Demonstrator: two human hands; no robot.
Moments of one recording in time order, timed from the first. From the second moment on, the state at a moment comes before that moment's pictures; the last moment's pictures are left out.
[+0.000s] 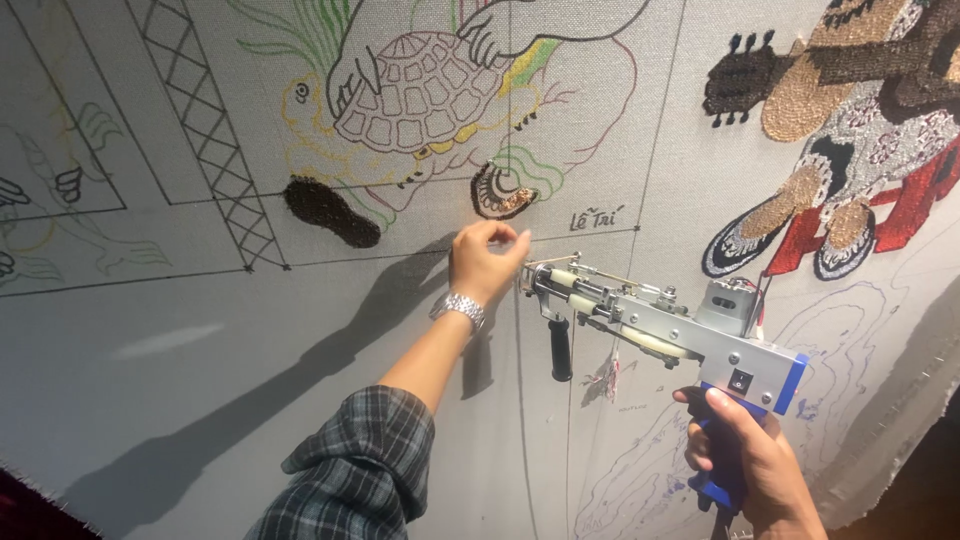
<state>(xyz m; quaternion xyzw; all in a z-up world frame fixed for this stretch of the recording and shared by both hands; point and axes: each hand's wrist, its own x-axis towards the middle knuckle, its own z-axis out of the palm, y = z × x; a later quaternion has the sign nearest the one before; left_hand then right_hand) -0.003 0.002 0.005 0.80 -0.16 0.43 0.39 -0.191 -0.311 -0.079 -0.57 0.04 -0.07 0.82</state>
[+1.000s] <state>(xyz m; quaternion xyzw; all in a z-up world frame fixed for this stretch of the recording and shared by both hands) 0.016 0.004 0.030 0.79 -0.02 0.42 0.44 -0.181 -0.350 -0.116 -0.56 0.01 -0.01 0.83</state>
